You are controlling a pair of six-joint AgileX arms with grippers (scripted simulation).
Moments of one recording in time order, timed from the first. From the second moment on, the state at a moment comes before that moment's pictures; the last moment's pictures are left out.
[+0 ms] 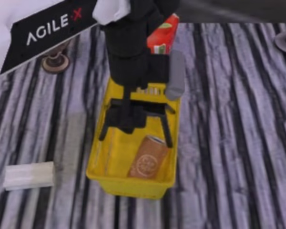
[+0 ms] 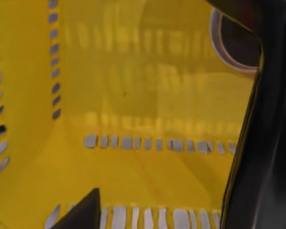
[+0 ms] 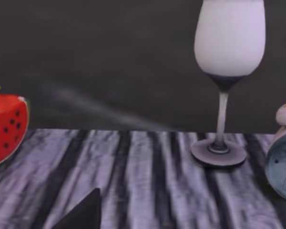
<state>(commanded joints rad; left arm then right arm) -0.66 2.09 1.92 -1.39 0.01 1.00 0.02 0.04 0.02 0.02 -0.02 0.00</state>
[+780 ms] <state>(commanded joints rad) -0.67 2.13 1.88 -1.32 0.00 1.01 0.01 0.00 0.00 0.00 0.00 0.00</state>
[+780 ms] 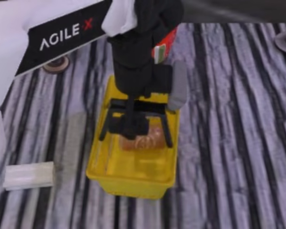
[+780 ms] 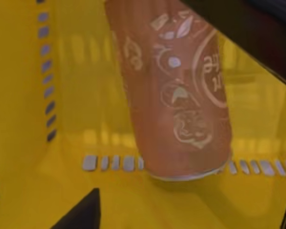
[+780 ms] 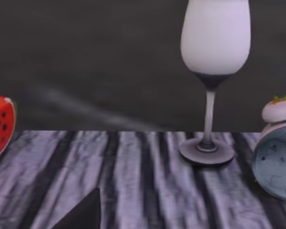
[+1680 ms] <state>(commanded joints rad) -0.67 2.13 1.88 -1.32 0.00 1.01 0.01 0.00 0.00 0.00 0.00 0.00</state>
